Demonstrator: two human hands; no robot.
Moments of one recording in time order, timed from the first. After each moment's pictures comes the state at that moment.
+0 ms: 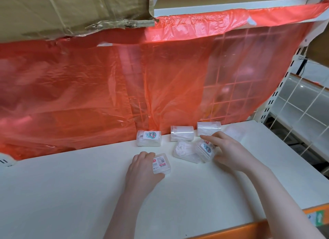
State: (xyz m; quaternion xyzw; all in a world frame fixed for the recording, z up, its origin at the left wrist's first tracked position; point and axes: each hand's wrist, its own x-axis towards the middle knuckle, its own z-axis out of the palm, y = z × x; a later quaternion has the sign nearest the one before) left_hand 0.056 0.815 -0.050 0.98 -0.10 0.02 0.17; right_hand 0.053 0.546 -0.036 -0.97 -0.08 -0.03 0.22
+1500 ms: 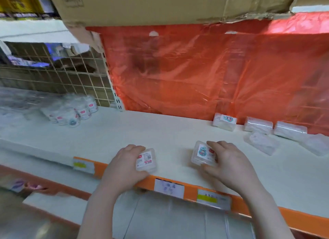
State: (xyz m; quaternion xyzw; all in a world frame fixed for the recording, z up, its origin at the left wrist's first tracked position) left_hand -0.117 1.028 -0.016 0.98 0.04 0.07 0.19; right_hand -0.054 0.766 -0.007 -0.96 -0.21 -0.09 0.14
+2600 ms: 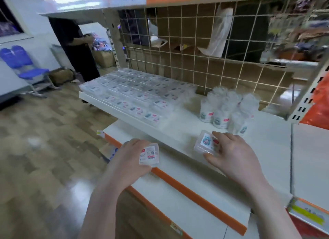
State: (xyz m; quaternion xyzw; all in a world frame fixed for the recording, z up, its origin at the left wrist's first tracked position) left_hand -0.245 1.539 -0.016 0.95 0.23 0.08 0.19; right_hand -0.094 1.325 -0.024 -0.92 -0.33 -0.09 0.20
